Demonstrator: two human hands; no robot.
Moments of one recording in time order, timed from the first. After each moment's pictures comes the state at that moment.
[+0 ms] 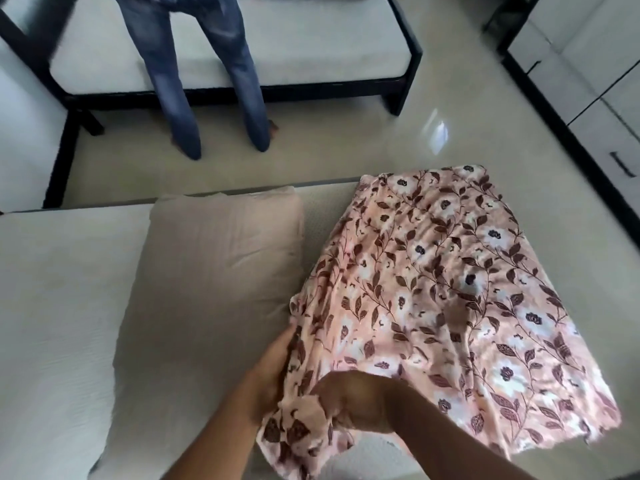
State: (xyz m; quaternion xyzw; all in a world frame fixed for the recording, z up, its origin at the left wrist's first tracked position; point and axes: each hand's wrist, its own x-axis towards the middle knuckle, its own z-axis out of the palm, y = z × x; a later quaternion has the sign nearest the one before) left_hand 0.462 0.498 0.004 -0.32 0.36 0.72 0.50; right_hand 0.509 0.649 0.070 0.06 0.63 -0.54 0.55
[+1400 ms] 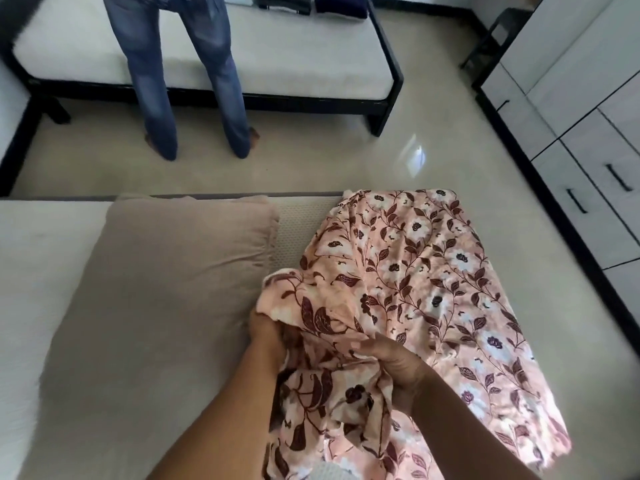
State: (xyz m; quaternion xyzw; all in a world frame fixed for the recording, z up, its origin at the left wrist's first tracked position) left_hand 0.379 0.574 -0.020 -0.39 0.53 0.71 0.24; right_hand 0.484 0.766 0.063 0.24 0.49 -0.77 0.33
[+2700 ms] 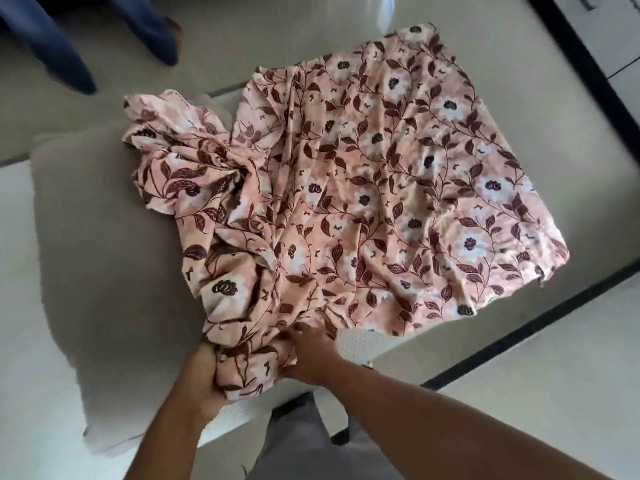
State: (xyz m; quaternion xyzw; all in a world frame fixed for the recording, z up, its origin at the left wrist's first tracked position) left_hand 0.549 0.441 0.026 -0.40 0.47 0.65 0.44; right_hand 0.615 0.599 -0.065 0.10 0.83 -0.30 0.45
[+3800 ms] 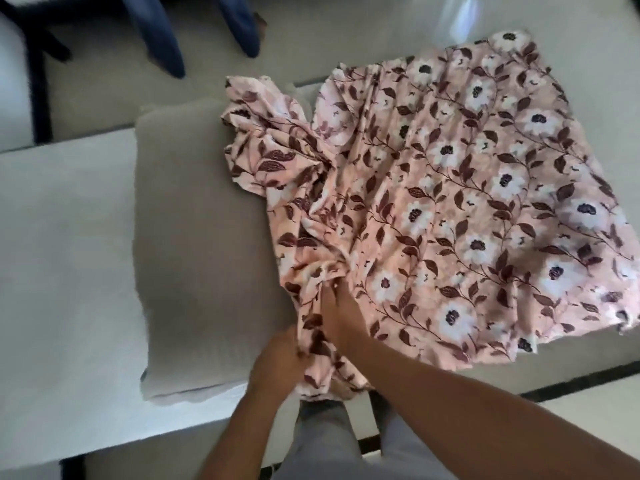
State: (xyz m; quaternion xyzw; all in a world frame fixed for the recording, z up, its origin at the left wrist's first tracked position) left_hand 0.587 0.413 -0.036 -0.02 0.88 0.21 0.42; right_hand 0.562 0.558 -0.050 0.34 0.73 -0.52 0.26
